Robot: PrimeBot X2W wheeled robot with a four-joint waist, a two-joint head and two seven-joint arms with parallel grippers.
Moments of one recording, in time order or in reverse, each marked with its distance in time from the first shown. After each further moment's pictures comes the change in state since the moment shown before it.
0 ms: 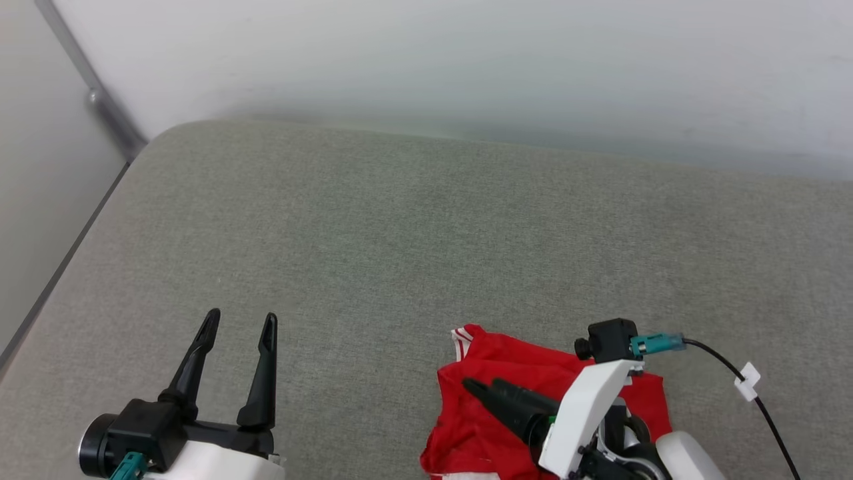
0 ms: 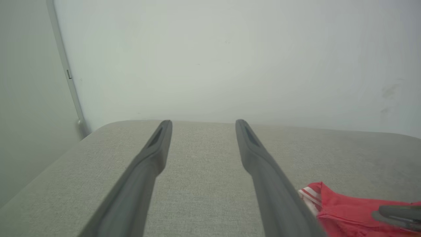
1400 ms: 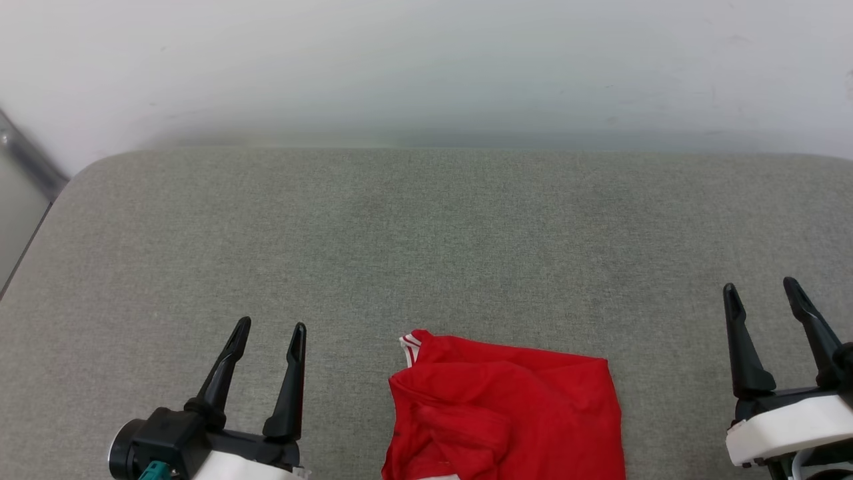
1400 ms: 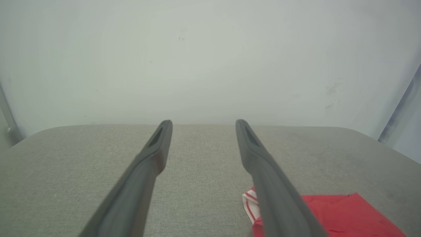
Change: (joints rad) left arm 0.023 -0.018 -0.057 -0.021 -0.021 0.000 0.000; right arm 0.220 -0.089 -0.450 -0.395 -0.793 0.000 -0.525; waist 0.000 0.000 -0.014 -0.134
